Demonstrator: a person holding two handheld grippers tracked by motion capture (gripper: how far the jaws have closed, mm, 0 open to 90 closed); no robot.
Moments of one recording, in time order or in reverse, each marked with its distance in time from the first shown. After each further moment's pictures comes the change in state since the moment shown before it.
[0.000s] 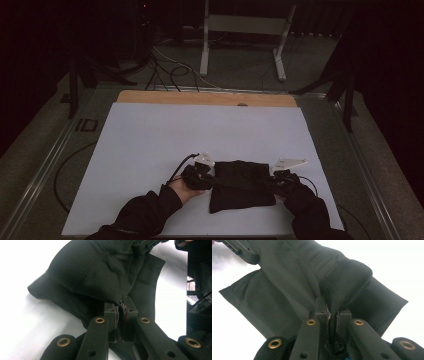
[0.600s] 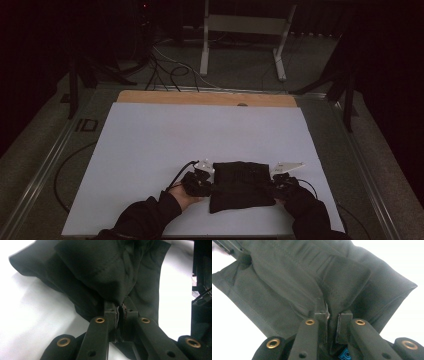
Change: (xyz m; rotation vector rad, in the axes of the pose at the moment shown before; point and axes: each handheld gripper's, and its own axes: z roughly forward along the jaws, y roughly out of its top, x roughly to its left) left arm -0.004 -0.015 0.012 0.033 0.001 -0.020; right arm -0.003 -0.013 0.007 0.052 -0.001 0.006
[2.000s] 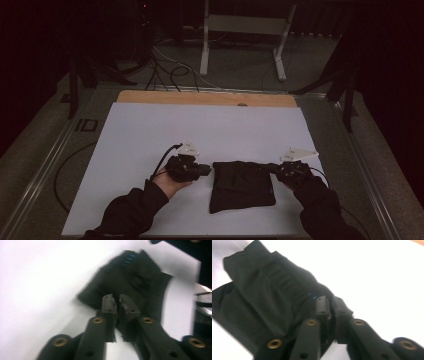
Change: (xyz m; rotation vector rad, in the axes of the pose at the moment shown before) left arm 0.014 0.026 -0.066 -0.127 0.167 0.000; right arm -0.011 0.040 -0.039 -0.074 -0.183 -0.078
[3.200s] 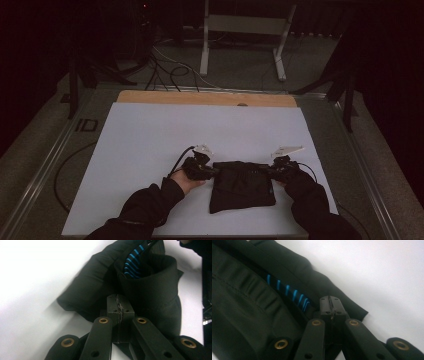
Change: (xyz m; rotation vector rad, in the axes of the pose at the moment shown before) left arm 0.004 -0.005 0.058 0.076 -0.154 -0.029; right arm -0.011 -0.014 0.045 0.085 0.123 0.087
